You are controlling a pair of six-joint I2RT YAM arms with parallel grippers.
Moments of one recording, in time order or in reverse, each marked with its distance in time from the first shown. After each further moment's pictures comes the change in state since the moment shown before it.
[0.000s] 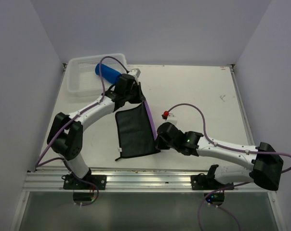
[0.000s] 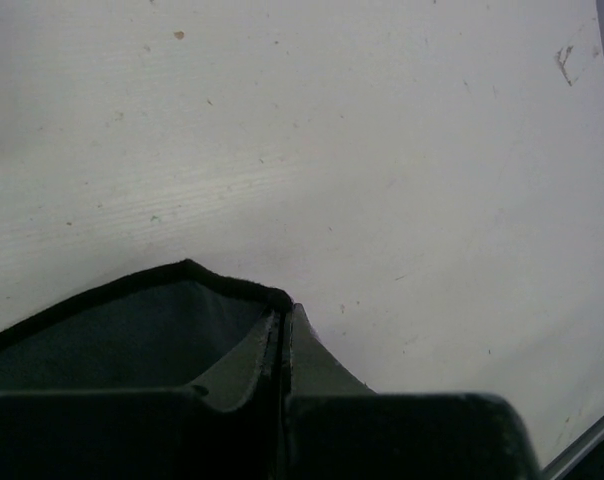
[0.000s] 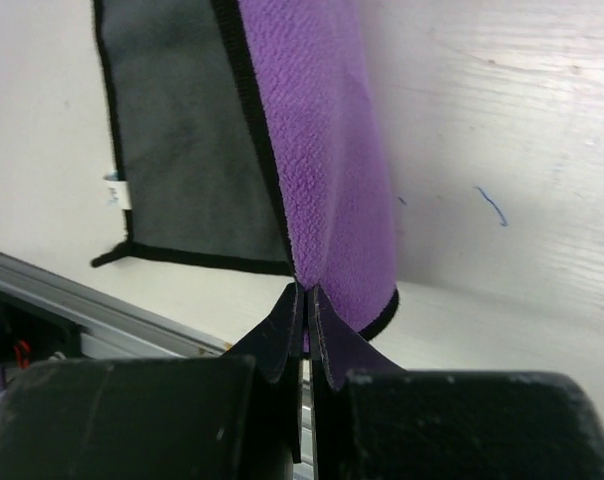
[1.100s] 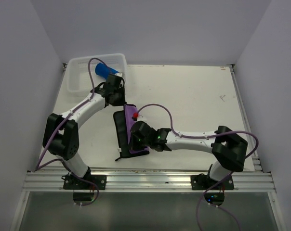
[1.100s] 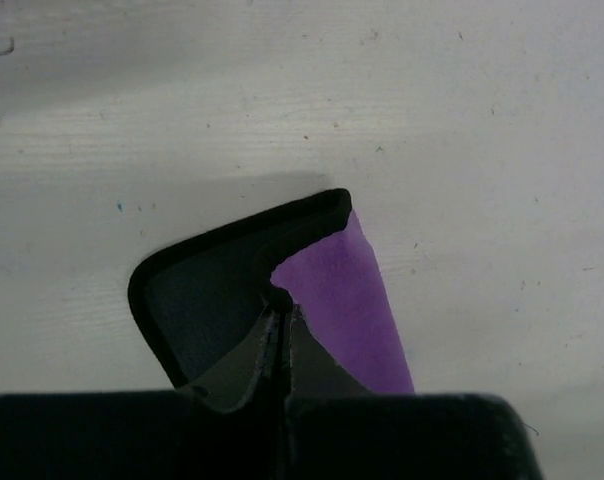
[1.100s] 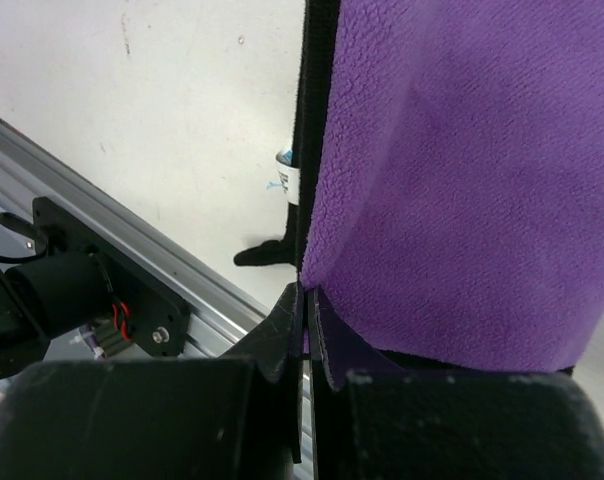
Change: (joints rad) left arm 0.162 -0.020 -0.004 -0.278 -0.098 0.102; right arm 0.094 0.432 0.269 0.231 -0.216 -0.017
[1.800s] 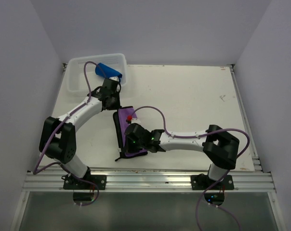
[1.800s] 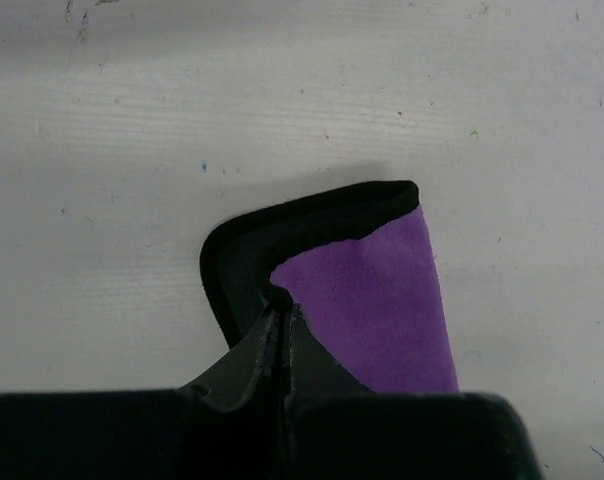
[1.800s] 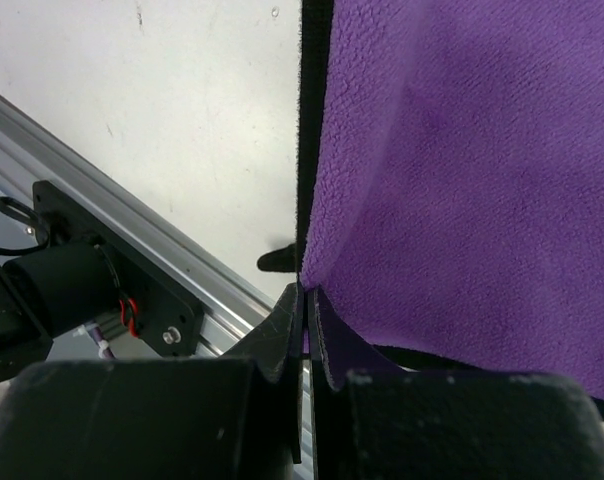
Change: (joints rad) left arm 0.029 -0.059 -0.098 -0.012 -0.105 0.008; right arm 0.035 0.100 0.071 0.018 -0.029 0.008
